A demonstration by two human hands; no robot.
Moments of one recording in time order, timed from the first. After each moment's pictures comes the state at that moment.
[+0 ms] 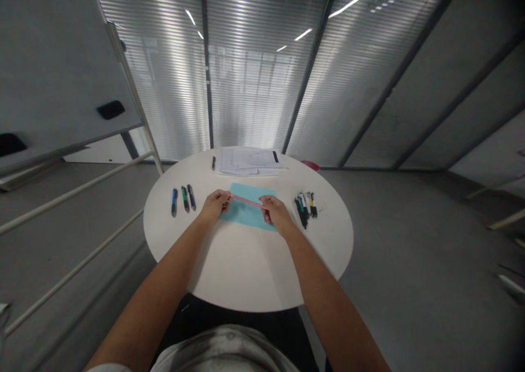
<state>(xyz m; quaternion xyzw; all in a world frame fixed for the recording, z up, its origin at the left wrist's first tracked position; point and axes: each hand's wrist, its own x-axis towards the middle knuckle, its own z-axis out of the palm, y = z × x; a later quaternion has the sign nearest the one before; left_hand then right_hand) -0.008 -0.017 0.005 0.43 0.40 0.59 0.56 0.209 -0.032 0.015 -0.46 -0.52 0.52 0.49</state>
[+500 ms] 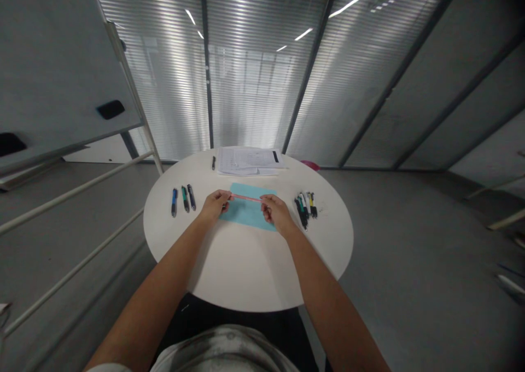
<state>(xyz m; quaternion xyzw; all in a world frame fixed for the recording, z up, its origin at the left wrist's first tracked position) -0.008 -0.020 0.008 0.43 0.41 0.58 0.56 0.209 -0.034 0.021 -0.45 -0.48 0.56 0.50</state>
